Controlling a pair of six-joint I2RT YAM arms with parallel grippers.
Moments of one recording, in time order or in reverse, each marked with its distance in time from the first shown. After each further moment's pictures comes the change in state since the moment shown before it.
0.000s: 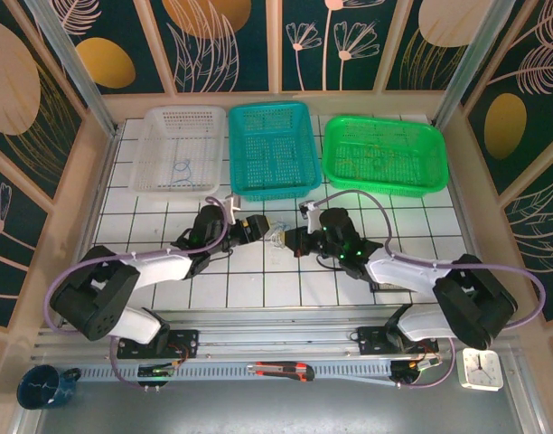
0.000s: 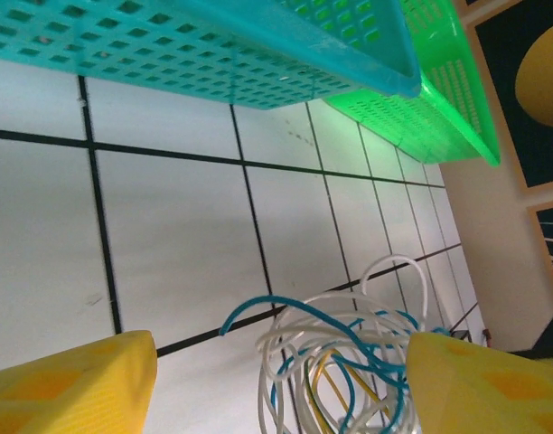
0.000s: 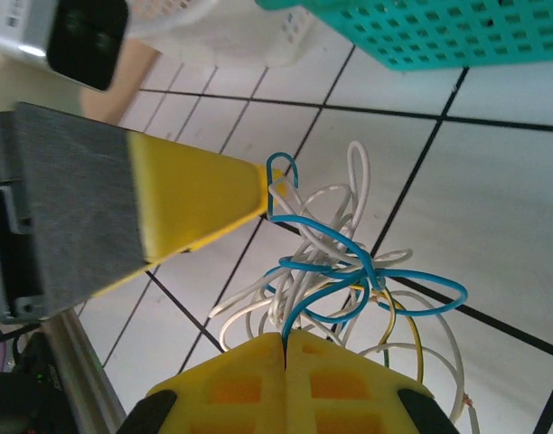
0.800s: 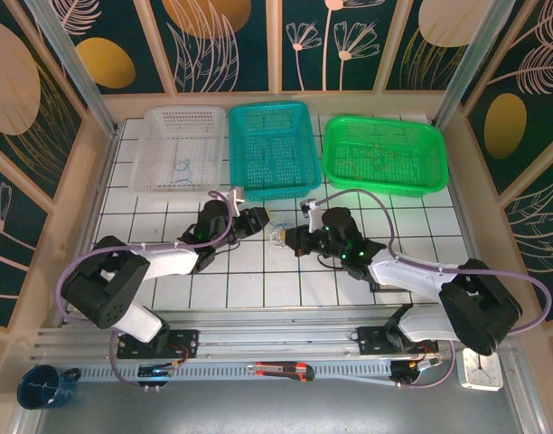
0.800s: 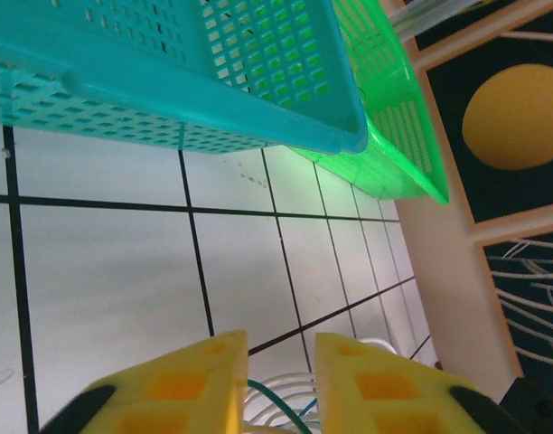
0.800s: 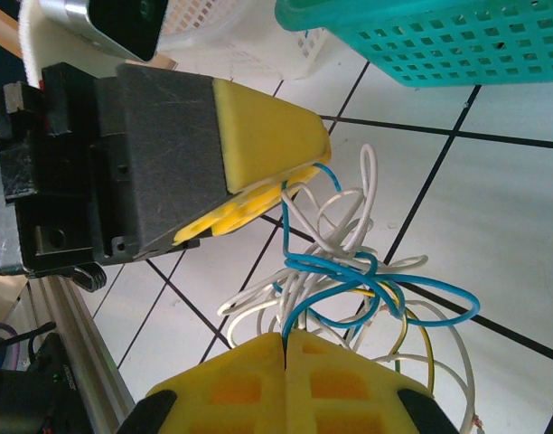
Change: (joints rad) left arm -0.005 0.074 0.040 0.130 -0.005 -0.084; right arm 0.000 -0.029 0.000 -0.008 -0.008 -0.001
